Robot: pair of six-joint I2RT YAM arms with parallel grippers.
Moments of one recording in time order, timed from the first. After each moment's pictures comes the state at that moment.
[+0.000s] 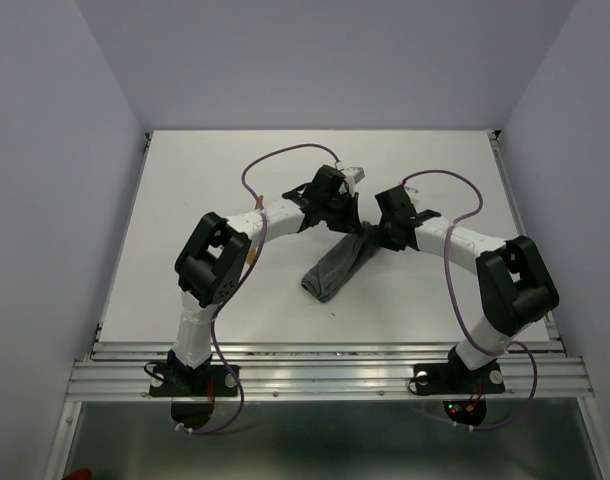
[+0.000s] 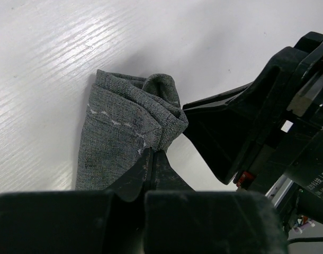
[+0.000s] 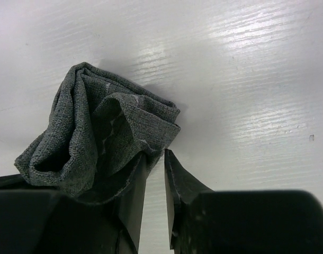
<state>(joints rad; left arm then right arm) -0.72 2.03 1.49 -0.18 0.35 -0.46 0.45 1.65 1.00 -0.34 0.26 0.69</state>
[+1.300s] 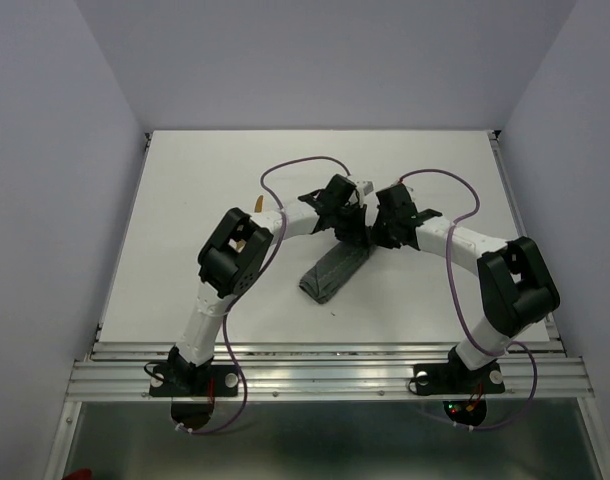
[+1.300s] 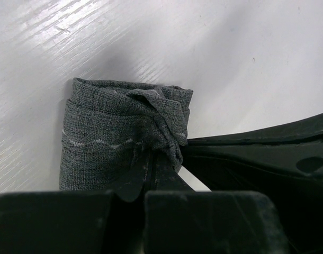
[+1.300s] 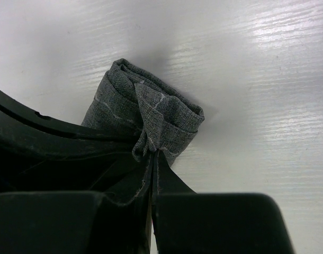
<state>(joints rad) -0.74 2.20 1.60 -0.23 0.41 -0.47 0.45 1.64 1.00 -0.31 0.14 0.69</state>
